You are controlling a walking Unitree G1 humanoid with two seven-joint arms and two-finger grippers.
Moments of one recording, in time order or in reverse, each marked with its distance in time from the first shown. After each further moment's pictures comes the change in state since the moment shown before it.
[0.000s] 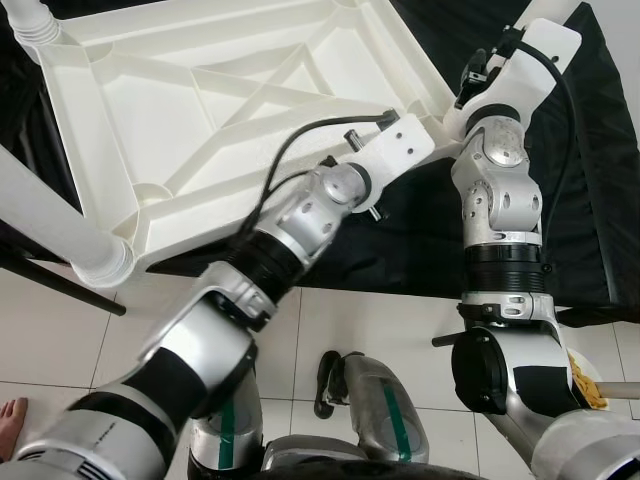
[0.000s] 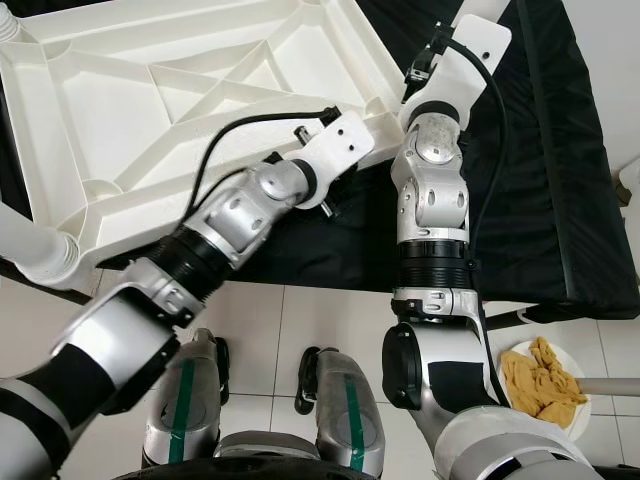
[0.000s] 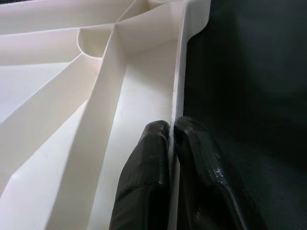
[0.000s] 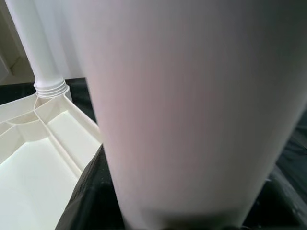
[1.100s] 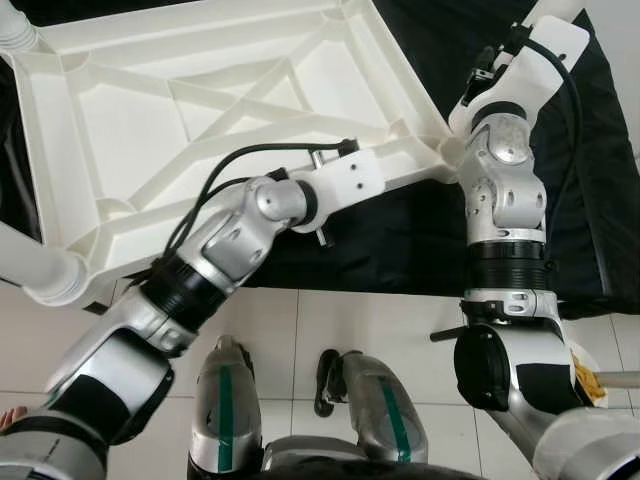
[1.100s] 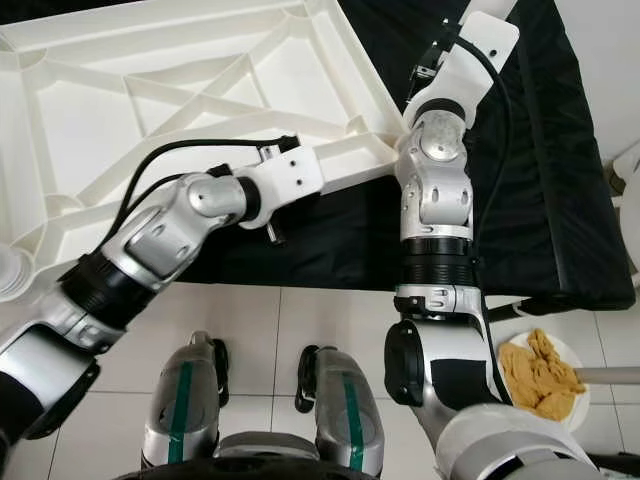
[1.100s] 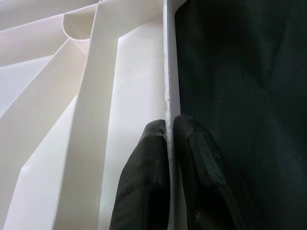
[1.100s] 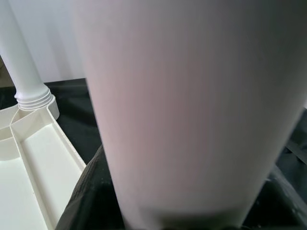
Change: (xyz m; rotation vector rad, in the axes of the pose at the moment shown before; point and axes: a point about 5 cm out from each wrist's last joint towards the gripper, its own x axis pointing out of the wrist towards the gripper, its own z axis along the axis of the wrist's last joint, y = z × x) left arm -0.065 0.012 -0.038 0.169 0.071 -0.100; right arm 0.002 0.001 0.000 -0.004 0.000 0.002
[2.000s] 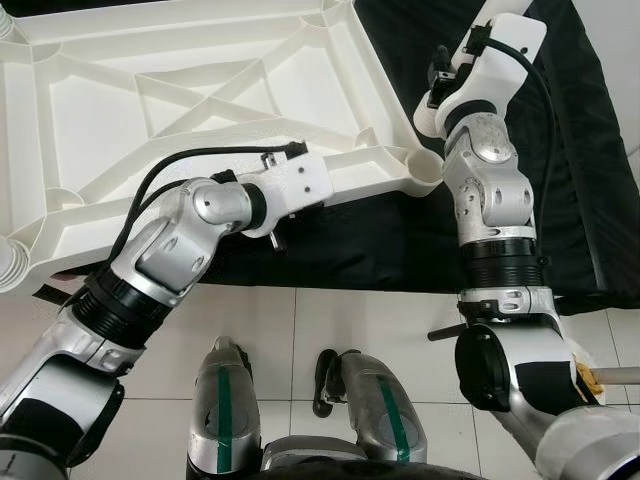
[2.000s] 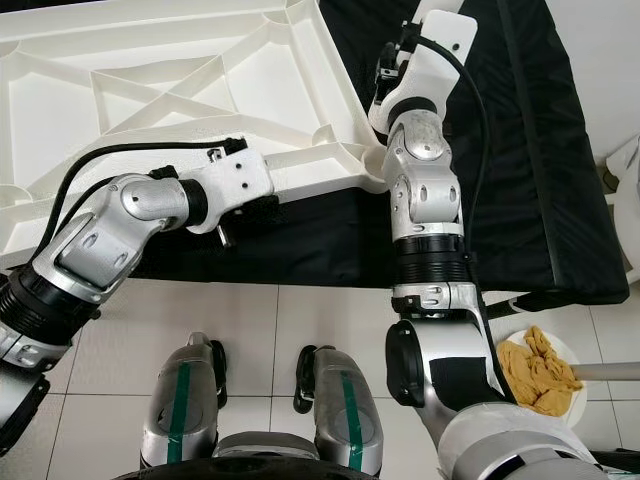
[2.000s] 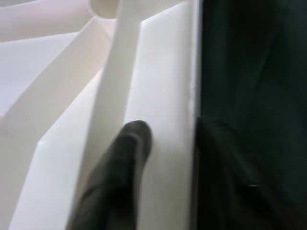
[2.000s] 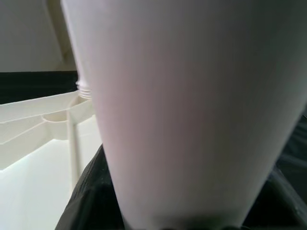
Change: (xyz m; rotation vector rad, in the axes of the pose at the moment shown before) left arm -0.041 0.016 -0.023 -0.032 0.046 0.028; right arm -0.002 0.020 -0.001 -0.016 0.000 0.279
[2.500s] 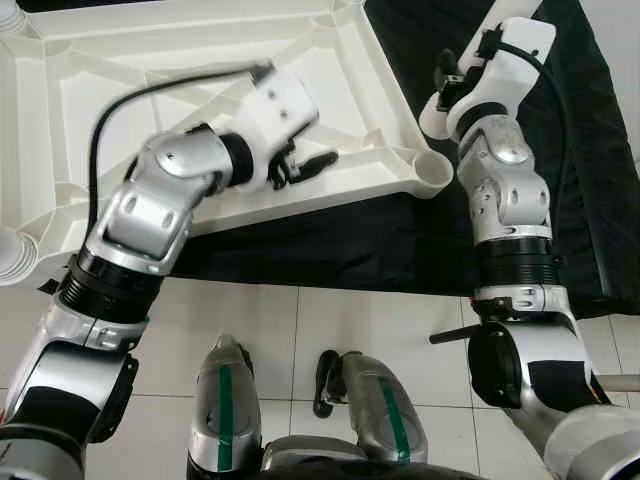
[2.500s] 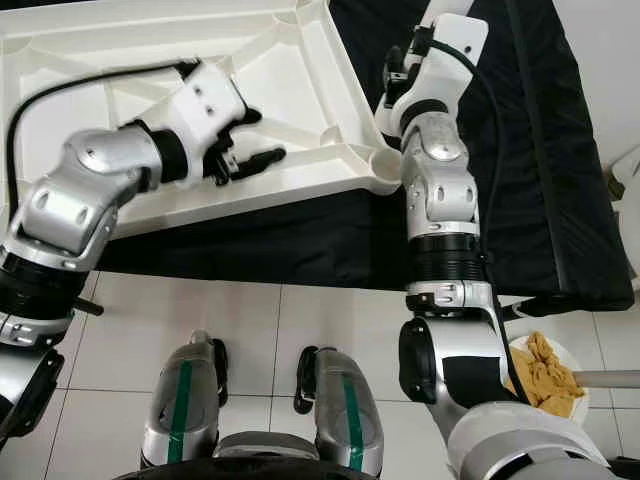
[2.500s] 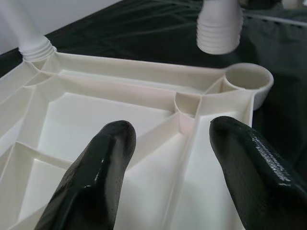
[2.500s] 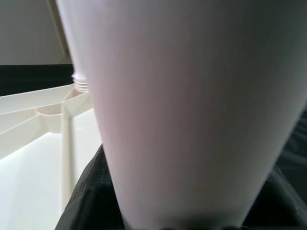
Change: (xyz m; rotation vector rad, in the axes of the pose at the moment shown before) left arm -0.026 0.043 0.032 -0.211 -0.290 0.129; right arm 0.003 -0.020 -0.006 0.002 0.031 -0.017
